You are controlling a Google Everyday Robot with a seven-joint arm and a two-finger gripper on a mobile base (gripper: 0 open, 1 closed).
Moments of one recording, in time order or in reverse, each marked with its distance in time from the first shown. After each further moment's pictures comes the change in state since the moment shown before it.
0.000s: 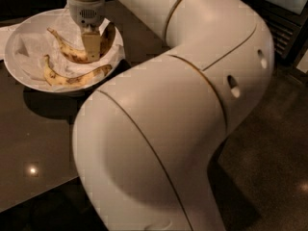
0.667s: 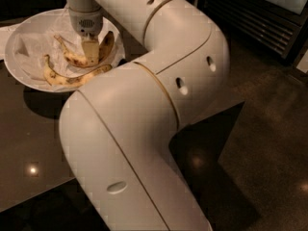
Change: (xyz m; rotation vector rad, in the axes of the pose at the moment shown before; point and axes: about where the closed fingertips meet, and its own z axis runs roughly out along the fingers) arm -0.002 -0.019 0.046 -0.078 0.020 0.025
